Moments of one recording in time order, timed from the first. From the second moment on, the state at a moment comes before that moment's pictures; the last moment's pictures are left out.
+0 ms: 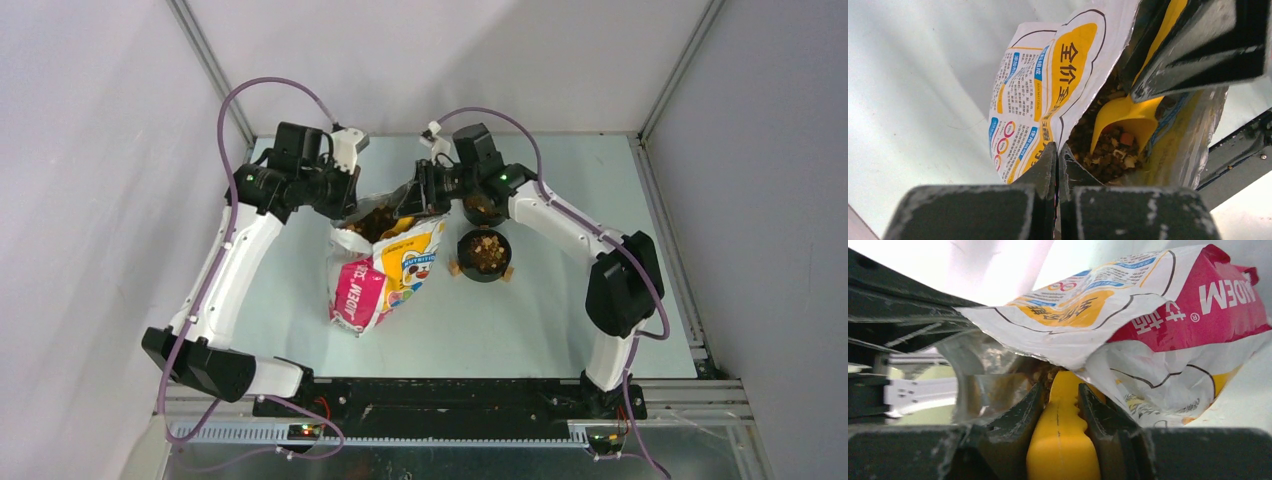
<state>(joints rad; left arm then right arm) -0.31 1.37 1.60 -1.06 0.24 0.11 0.64 1.84 1.61 -0.33 -0.72 0.61</state>
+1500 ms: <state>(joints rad) -0.30 1.36 1.60 -1.05 0.19 0.26 0.37 1.76 1.34 0.29 -0.89 1.44</state>
